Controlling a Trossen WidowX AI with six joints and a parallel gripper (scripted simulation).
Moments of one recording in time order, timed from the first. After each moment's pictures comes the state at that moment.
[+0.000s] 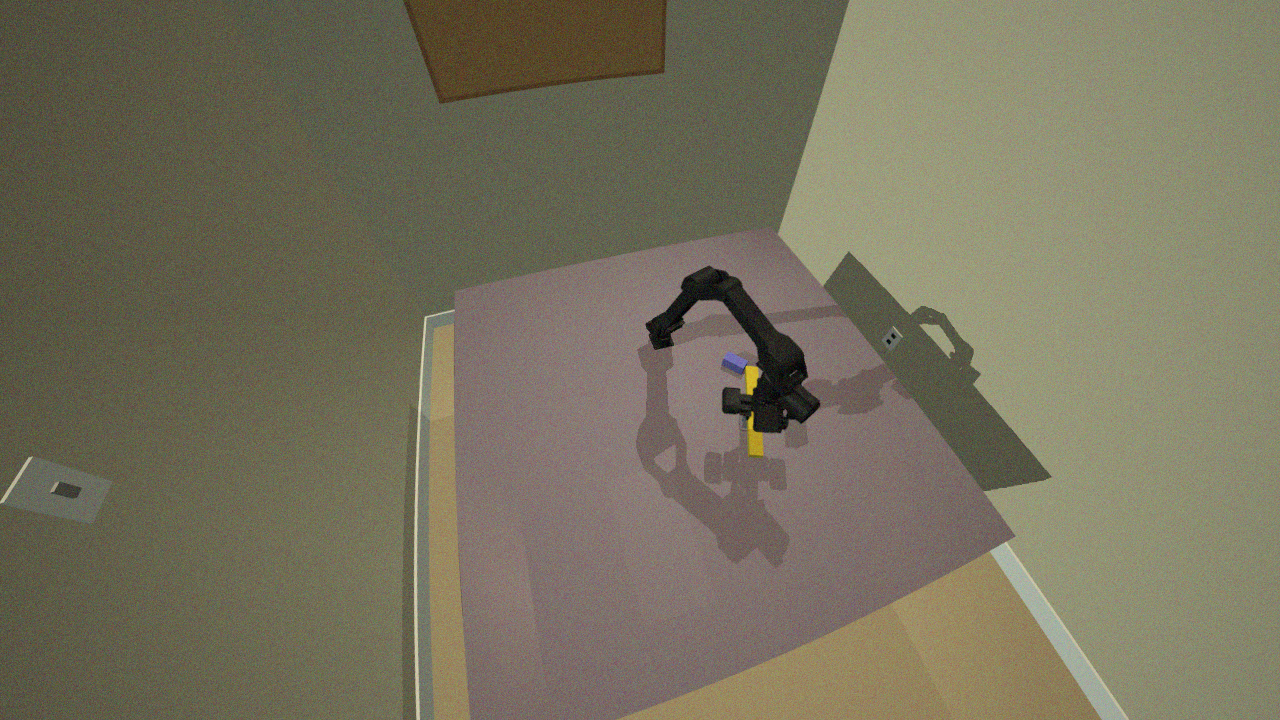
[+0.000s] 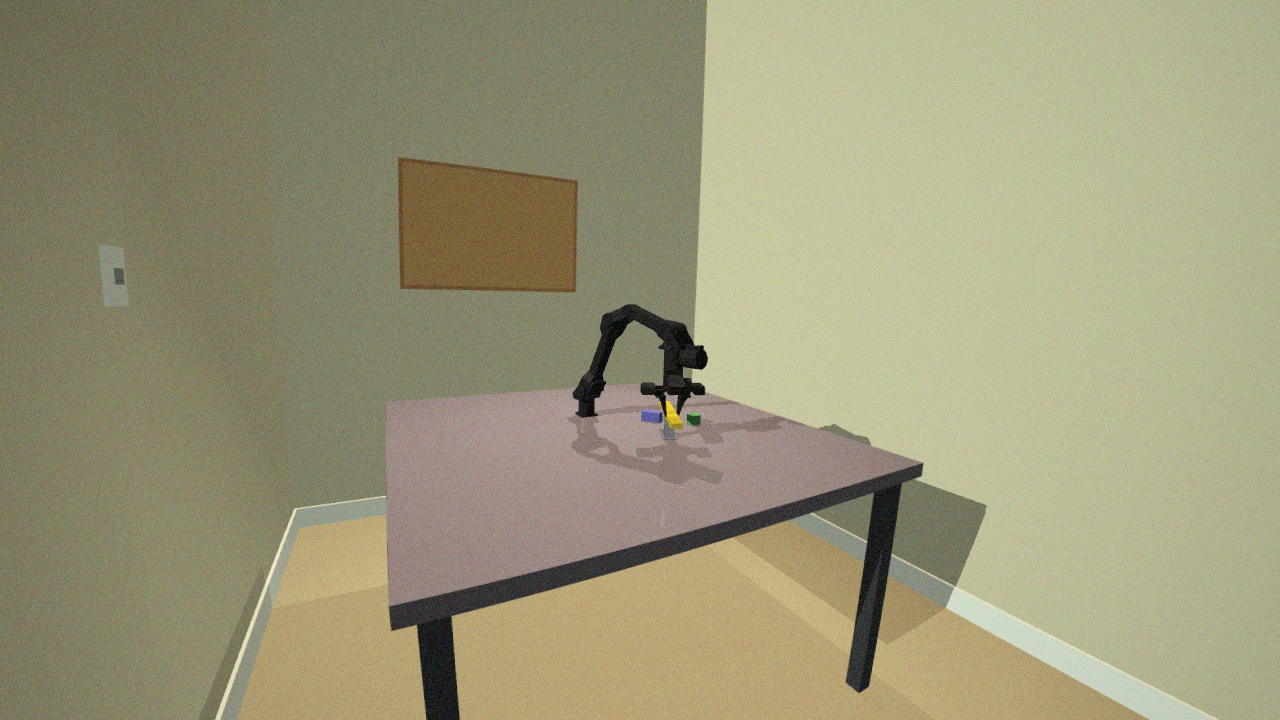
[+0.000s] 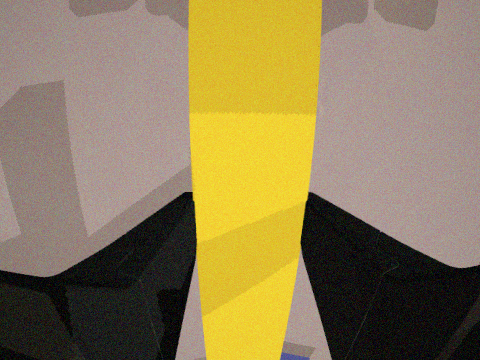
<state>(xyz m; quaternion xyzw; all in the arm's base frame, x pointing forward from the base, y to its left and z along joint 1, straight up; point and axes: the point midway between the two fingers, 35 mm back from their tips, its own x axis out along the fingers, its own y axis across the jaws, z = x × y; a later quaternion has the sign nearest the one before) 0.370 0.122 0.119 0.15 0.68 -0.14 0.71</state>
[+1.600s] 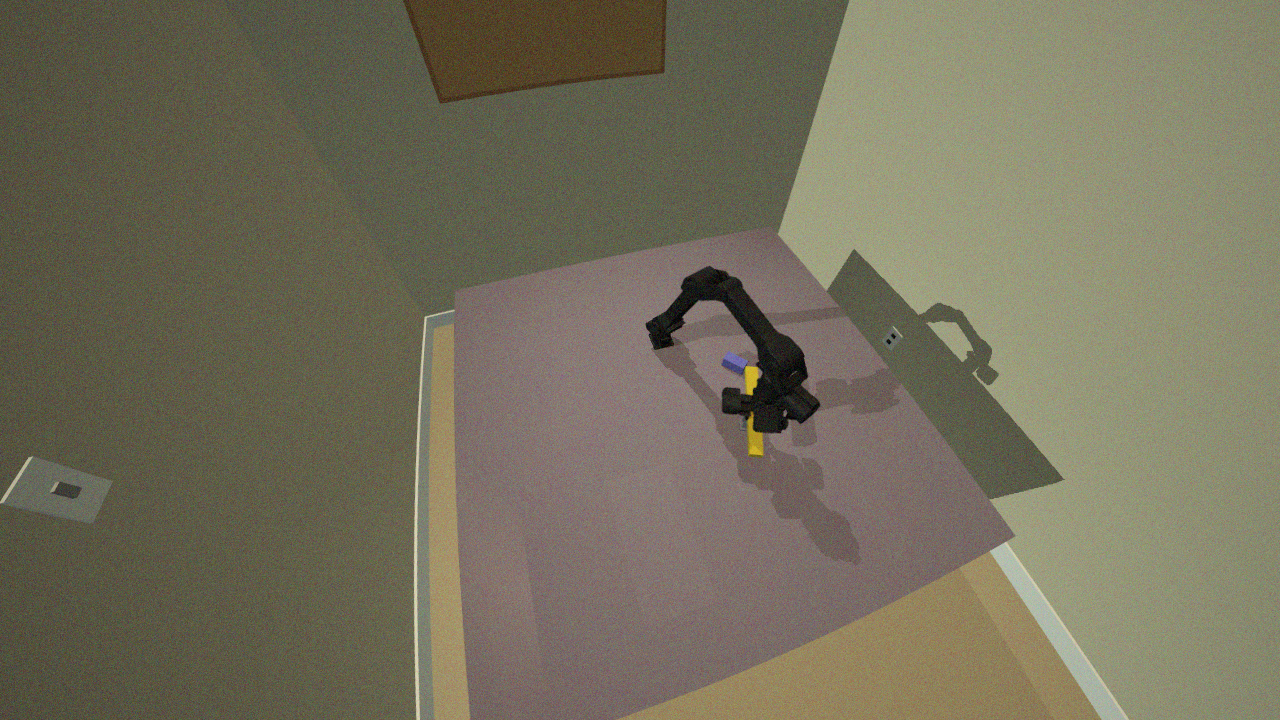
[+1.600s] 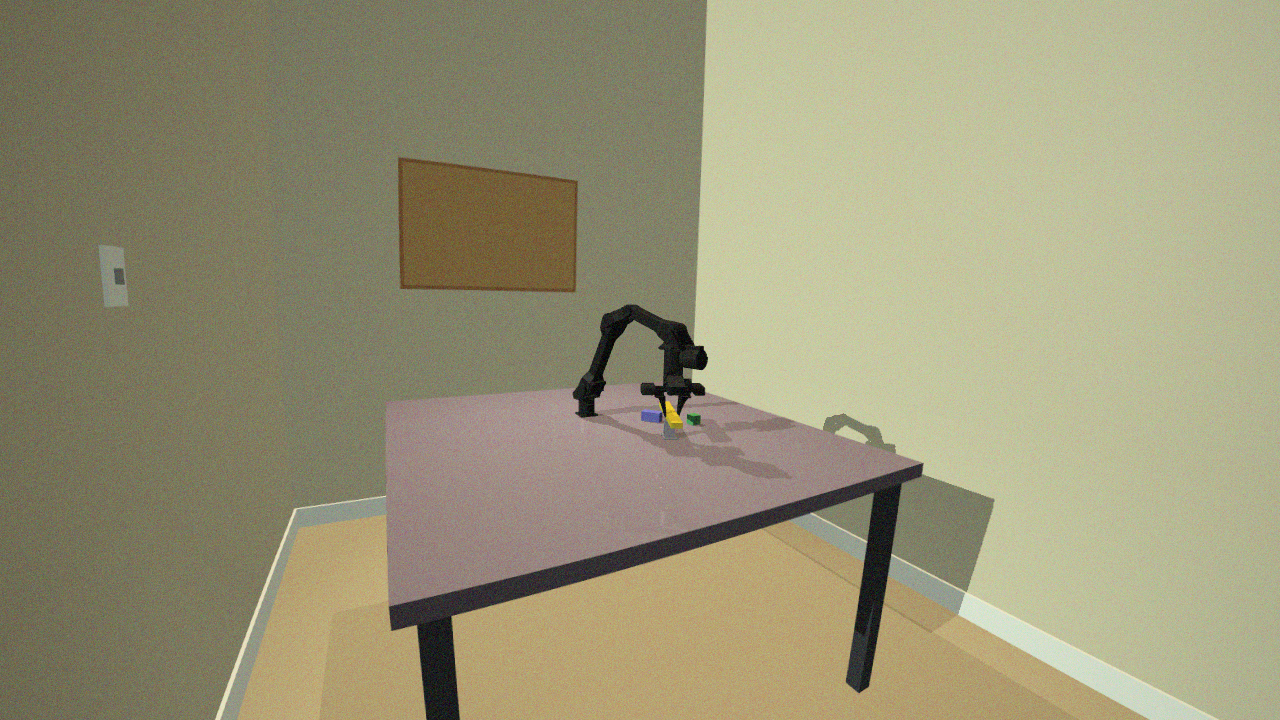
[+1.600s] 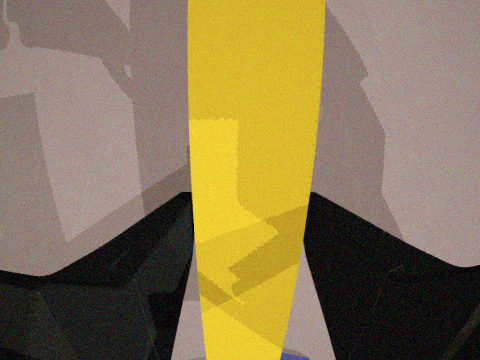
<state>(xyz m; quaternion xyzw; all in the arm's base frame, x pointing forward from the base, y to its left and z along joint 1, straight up) 0.370 0.122 0.119 0.15 0.68 -0.14 0.71</state>
